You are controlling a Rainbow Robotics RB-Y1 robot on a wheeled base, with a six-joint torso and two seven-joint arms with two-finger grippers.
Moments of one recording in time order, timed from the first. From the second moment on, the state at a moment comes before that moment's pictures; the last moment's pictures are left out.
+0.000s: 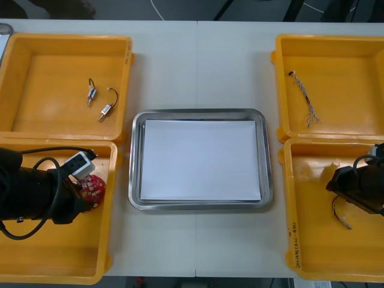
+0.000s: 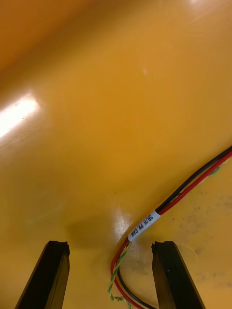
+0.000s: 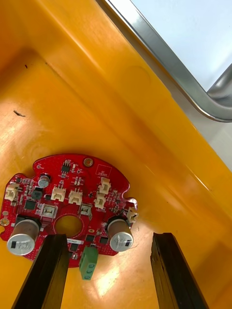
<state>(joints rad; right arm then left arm) -0.03 -0.49 -0.21 -1.93 -0.55 1.59 1.00 0.07 1.00 -0.18 -2.16 0.98 1.16 -1.84</state>
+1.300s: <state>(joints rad) -0.03 -0.49 -0.20 -1.88 -0.55 1.55 1.00 0.07 1.00 -0.29 -2.10 0.94 1.02 -1.84</state>
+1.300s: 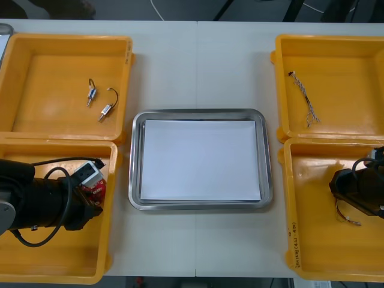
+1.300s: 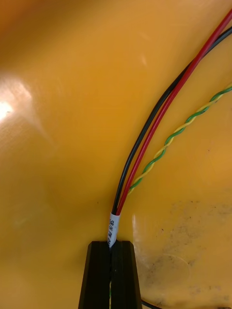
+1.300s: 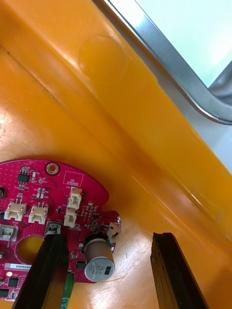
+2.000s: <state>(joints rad) -0.05 -0.52 -0.32 -2.08 -0.61 1.87 1.00 0.07 1.00 -0.29 -2.10 0.94 1.02 -1.84</state>
